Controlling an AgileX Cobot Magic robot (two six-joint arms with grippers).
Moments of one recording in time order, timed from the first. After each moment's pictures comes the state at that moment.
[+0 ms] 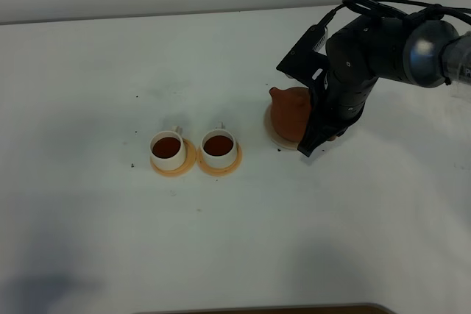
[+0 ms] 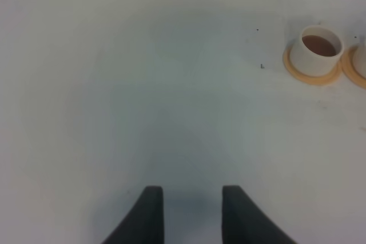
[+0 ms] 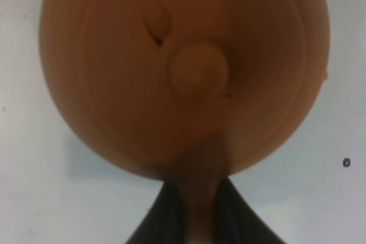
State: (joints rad) left arm 0.08 -0.01 -0.46 -0.03 1.06 -0.03; right arm 0.76 2.05 -1.38 -0.15 0.71 -0.28
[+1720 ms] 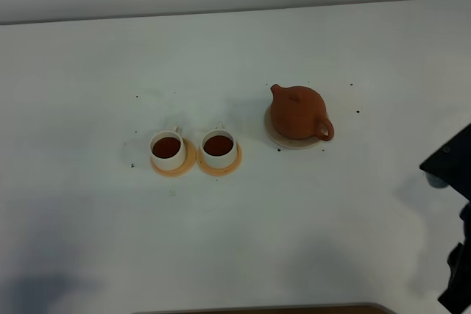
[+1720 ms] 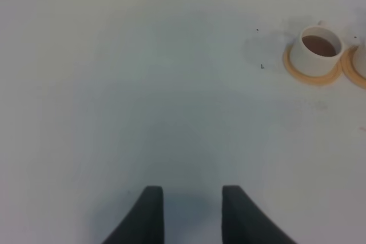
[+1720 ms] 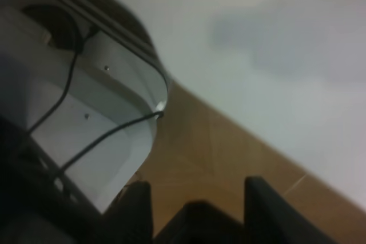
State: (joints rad) left arm 0.08 -0.01 -0.46 -0.03 1.06 -0.03; right arm 0.76 1.16 -0.73 0.09 1.21 -0.18
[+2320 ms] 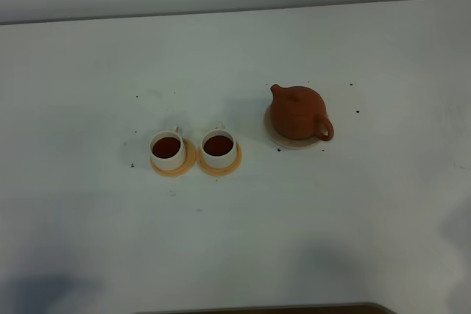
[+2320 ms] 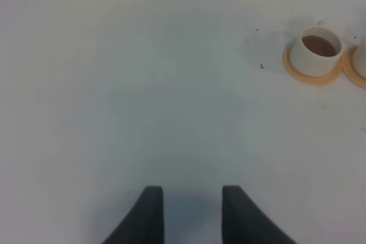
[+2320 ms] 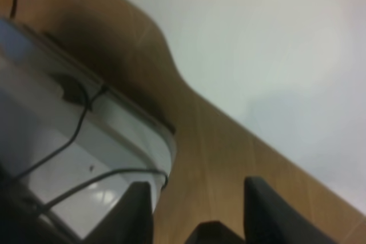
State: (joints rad) left arm 0.08 -0.01 -0.46 -0.03 1.06 -0.03; right arm 0.76 0.72 -0.53 0.11 1.13 -0.17
